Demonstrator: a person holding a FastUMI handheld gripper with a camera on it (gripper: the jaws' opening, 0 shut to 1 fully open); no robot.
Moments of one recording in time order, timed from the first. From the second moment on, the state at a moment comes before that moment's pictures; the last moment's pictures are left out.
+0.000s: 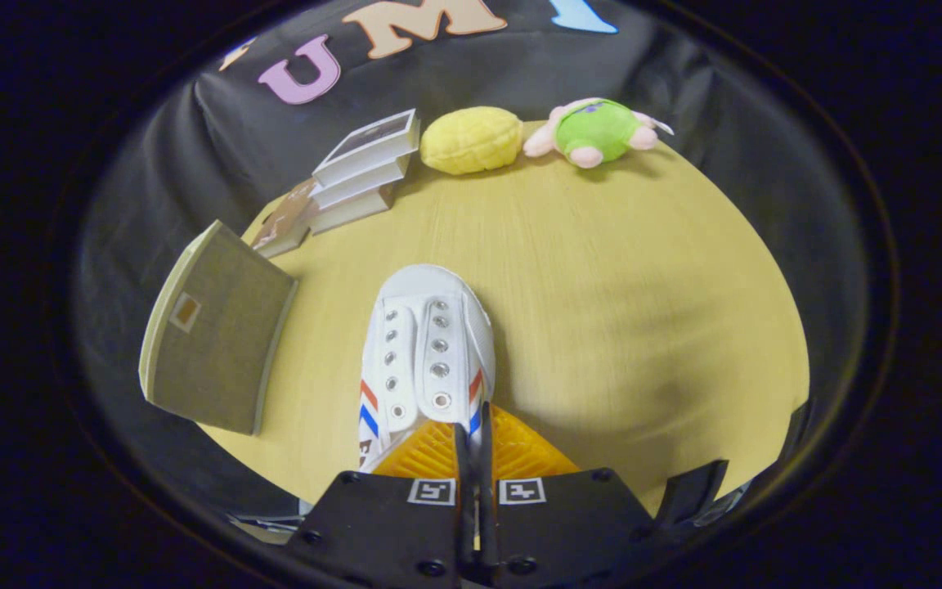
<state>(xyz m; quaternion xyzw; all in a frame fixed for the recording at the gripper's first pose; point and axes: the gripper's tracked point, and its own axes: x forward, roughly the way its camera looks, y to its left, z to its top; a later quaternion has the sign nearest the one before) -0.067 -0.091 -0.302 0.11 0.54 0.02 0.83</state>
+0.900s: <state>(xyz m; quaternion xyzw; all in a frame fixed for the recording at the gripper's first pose) -0.040 0.052 -0.201 0.18 0.50 0.03 0.85</state>
